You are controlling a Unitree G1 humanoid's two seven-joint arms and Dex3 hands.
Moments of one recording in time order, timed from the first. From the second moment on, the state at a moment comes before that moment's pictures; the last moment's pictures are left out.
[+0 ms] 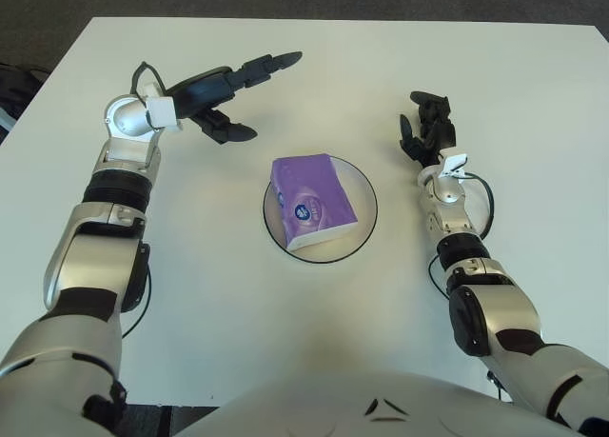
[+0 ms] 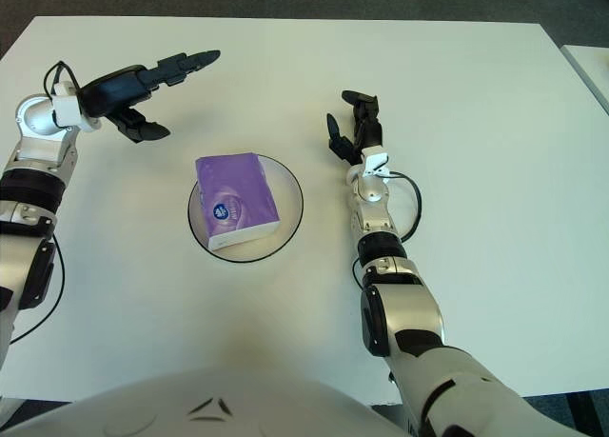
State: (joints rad) left arm -0.84 0.55 -0.08 0.78 -0.17 -0.81 -0.92; right arm -0.60 -0.06 -0.11 0.88 0.00 -0.46 -0.13
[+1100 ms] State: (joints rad) left arm -0.75 0.44 -0.03 0.80 0.20 -0.49 -0.10; right arm -0.60 -0.07 -0.11 0.88 0.00 -0.46 -0.13
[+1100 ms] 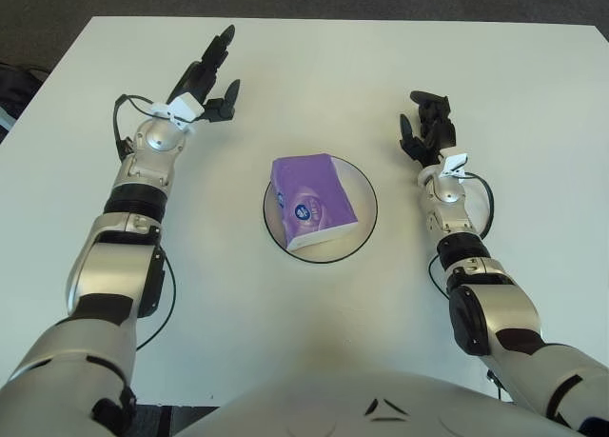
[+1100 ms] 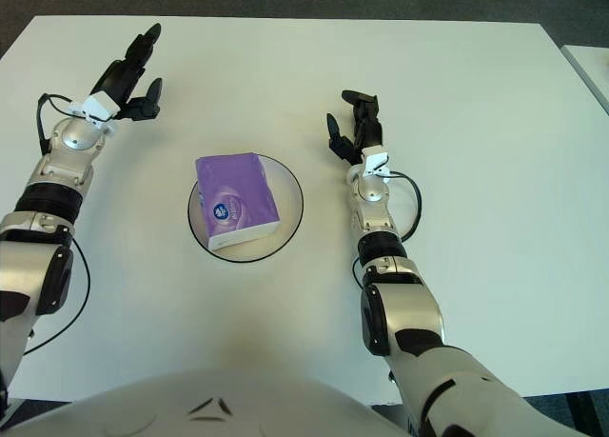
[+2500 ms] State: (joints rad) left arm -0.44 0.29 0.00 0.72 0.19 -0.57 0.09; right arm -0.56 -0.06 -0.10 0.83 0.00 -0.46 -0.13
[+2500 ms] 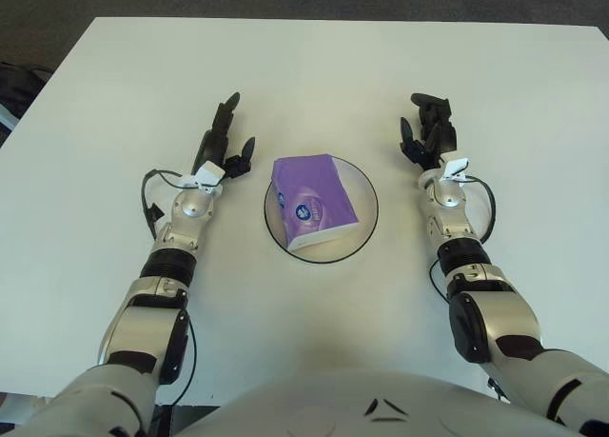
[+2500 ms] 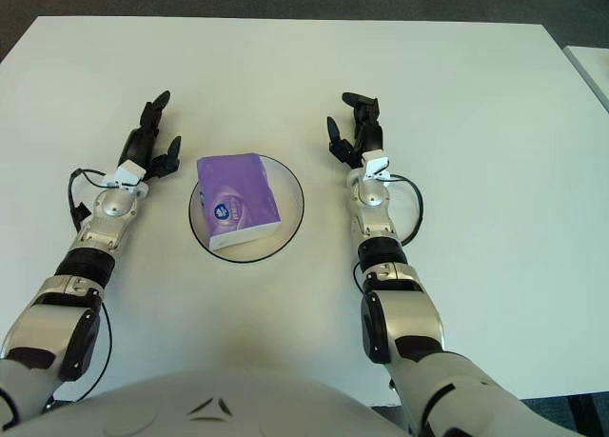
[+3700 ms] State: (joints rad) left arm -0.40 0.23 0.04 0.71 0.09 -0.58 0.07; right arm -0.55 -0.06 -0.11 0.83 0.00 -0.46 -0.12
